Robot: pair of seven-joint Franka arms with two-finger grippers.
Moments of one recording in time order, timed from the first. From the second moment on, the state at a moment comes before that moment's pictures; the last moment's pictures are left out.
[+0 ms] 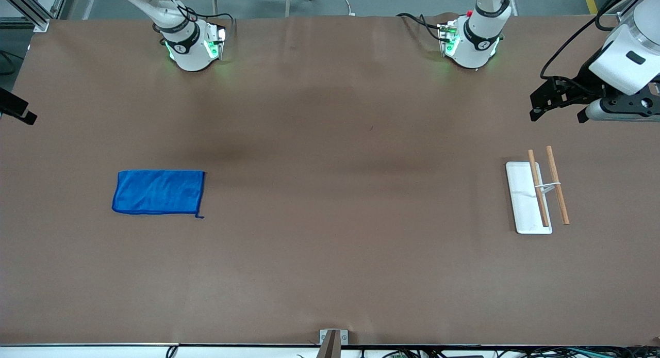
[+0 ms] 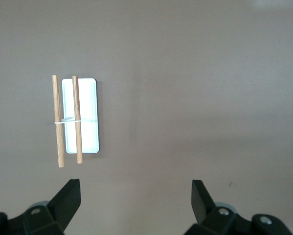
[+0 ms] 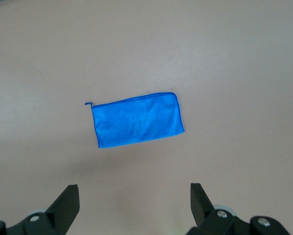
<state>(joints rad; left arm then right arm) -0.04 -0.04 -0.12 -1.58 -0.03 1.60 -0.12 -0.11 0.01 -0.03 -1.45 0.00 1.47 0.05</state>
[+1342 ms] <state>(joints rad) -0.02 -0.04 -0.11 -1.58 -0.03 1.60 -0.12 -0.08 0.18 -0.02 -1.84 0.00 1.90 -0.03</state>
